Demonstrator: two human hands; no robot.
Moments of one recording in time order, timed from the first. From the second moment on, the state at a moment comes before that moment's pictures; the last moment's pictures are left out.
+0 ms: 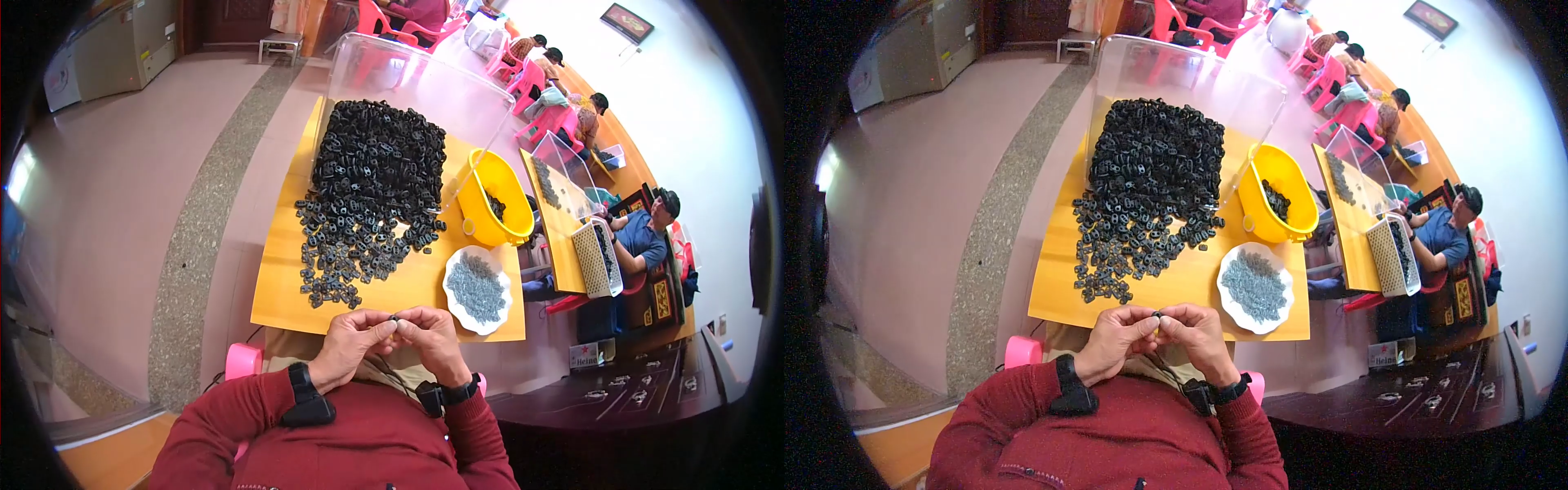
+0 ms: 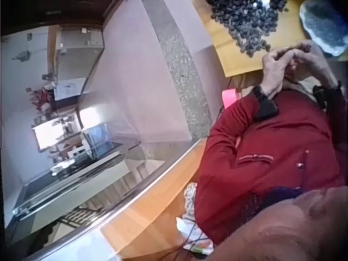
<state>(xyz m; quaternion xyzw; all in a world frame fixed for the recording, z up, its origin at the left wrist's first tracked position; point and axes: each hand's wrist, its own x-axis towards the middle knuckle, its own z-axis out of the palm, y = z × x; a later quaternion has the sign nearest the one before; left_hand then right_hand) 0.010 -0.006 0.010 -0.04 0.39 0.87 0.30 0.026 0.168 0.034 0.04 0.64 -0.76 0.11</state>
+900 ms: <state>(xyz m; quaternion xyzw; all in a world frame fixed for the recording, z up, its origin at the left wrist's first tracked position) 0.010 -0.004 0.000 -0.09 0.38 0.88 0.28 -0.030 0.160 0.006 -0.08 0.93 -0.33 -0.14</state>
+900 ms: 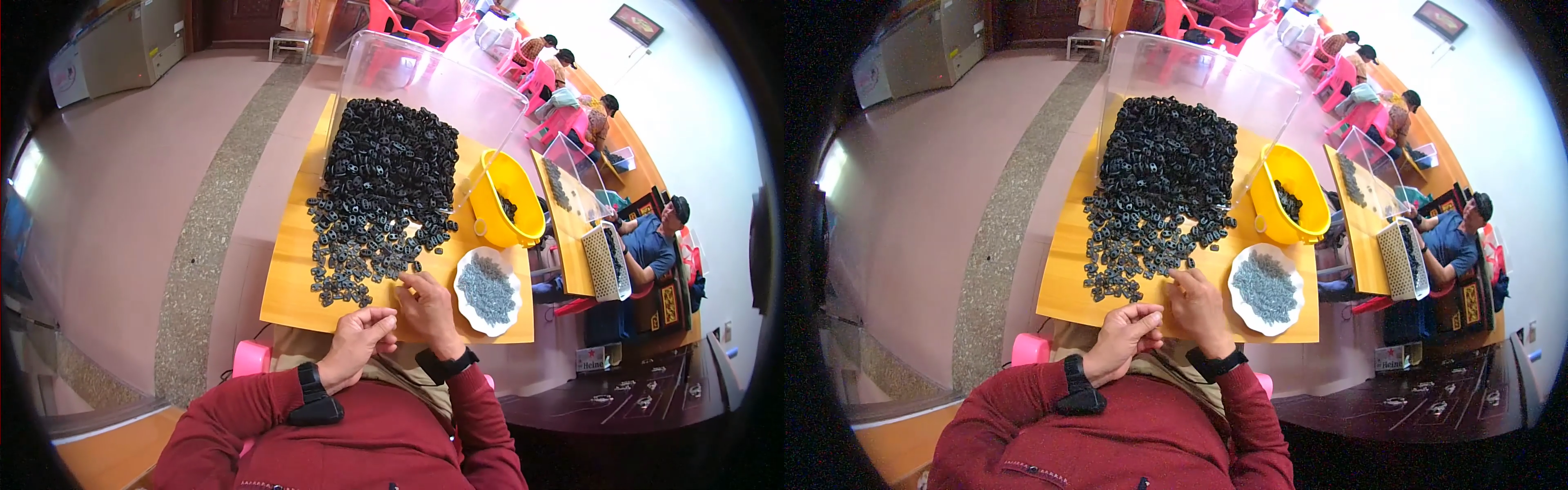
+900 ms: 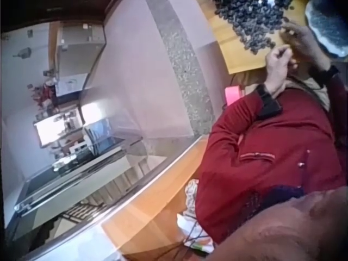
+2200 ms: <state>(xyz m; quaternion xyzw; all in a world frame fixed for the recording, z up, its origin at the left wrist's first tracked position) 0.012 -0.003 0.000 -0.05 0.43 0.86 0.29 0.022 0.170 0.020 0.04 0.71 -0.69 0.13</state>
